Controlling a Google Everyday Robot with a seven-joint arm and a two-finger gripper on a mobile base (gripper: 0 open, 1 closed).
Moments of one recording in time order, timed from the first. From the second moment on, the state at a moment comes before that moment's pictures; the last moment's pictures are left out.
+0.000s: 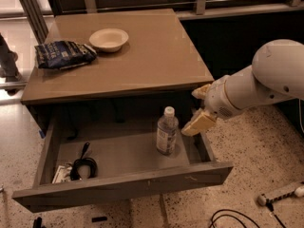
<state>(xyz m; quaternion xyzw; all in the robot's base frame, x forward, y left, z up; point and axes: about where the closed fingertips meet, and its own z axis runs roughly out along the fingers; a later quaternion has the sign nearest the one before) 0.524 -0.125 0.798 -0.57 0.76 0.10 0.31</state>
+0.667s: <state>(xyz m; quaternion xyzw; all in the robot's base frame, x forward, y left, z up) 0.531 -0.093 0.770 -0.57 0.75 0.14 0.31</state>
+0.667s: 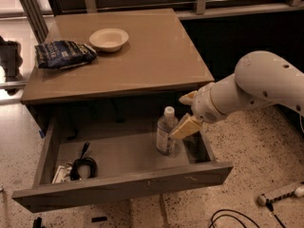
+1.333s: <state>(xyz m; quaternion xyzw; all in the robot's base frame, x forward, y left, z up) 0.532 -0.062 0.744 -0.58 0.73 0.17 0.30</state>
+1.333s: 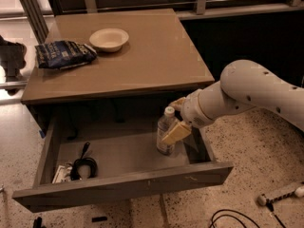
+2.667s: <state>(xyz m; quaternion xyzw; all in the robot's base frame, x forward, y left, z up) 0.544 -0.047 0.707 -0.60 0.71 0.16 0.33</state>
